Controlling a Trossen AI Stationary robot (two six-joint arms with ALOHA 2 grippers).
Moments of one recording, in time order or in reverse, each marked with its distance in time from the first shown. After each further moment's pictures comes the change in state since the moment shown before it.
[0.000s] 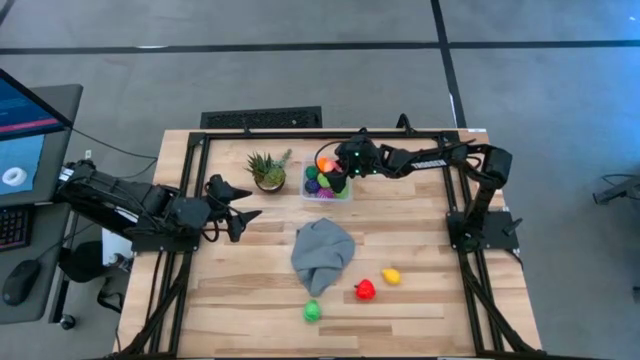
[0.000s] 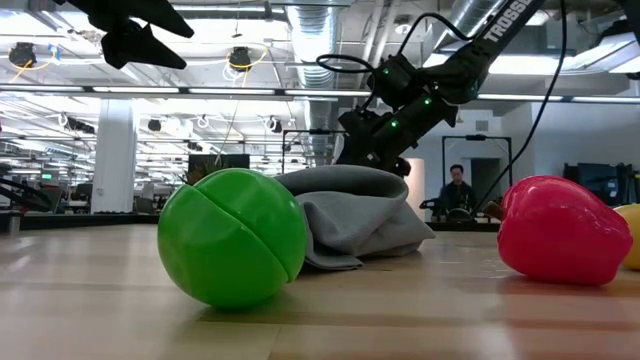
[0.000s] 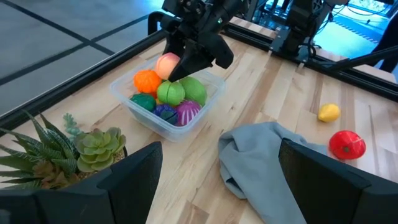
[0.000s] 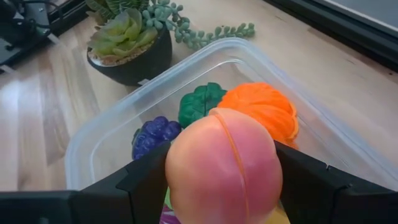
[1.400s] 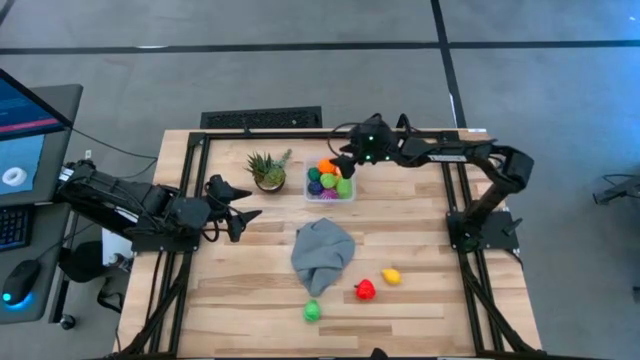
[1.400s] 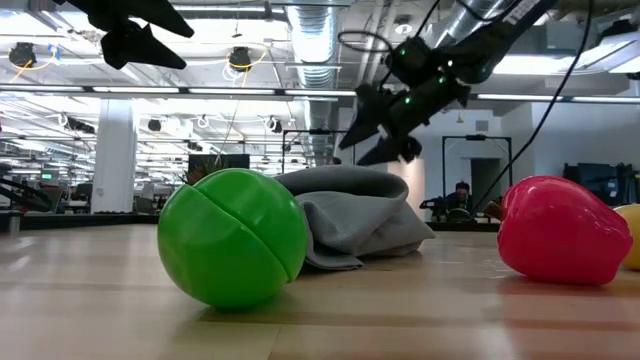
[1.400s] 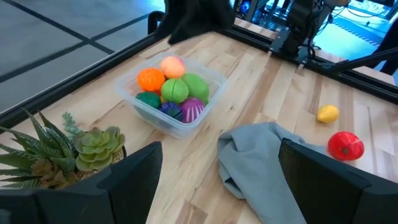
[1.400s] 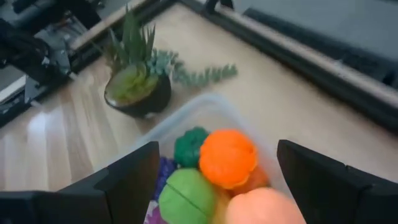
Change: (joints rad) left arm 0.000 0.000 0.000 0.000 0.001 -0.010; right arm -0.089 -0.151 -0.001 -0.086 -0.065 0.007
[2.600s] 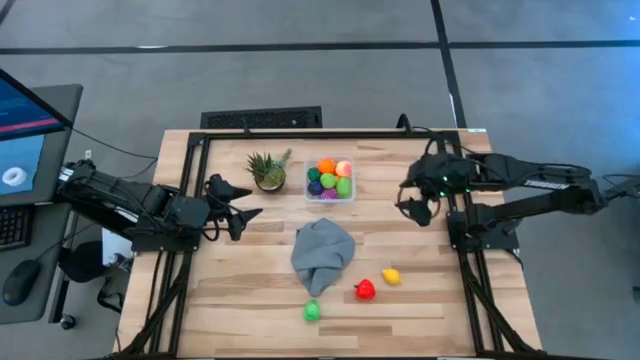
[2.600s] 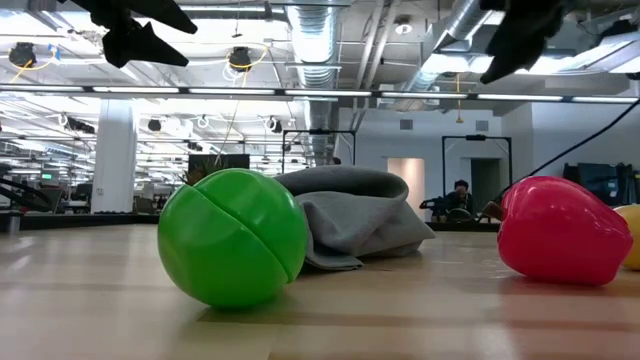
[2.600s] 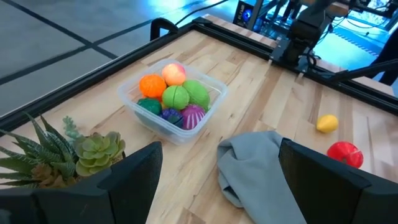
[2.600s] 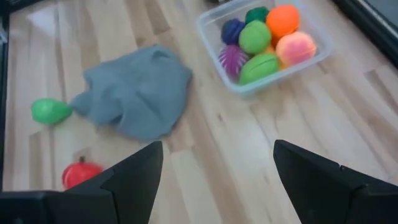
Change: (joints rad) left arm 0.000 0.000 0.000 0.026 -0.021 -0.006; right arm 0.417 -0.745 0.000 -0.978 0.213 -0.007
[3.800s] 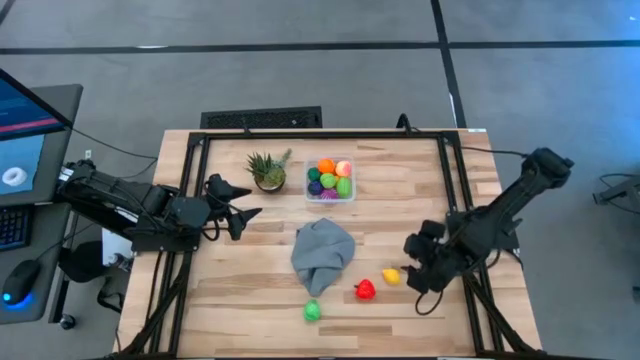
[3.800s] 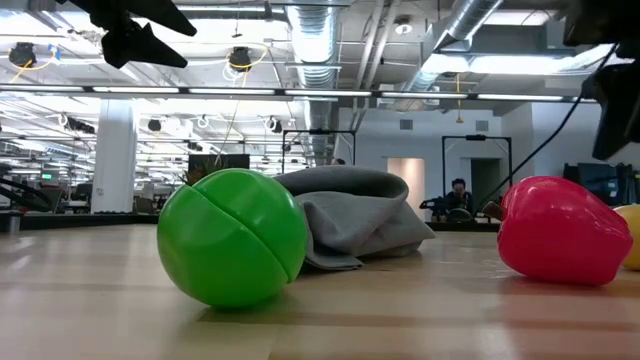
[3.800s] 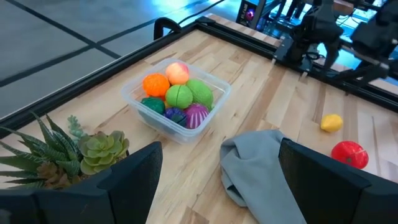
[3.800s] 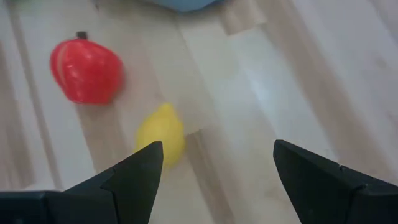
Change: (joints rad) left arm 0.000 0.000 0.000 -0.012 -0.010 -0.002; right arm 0.832 0.305 -0.227 0.082 0.382 0.784
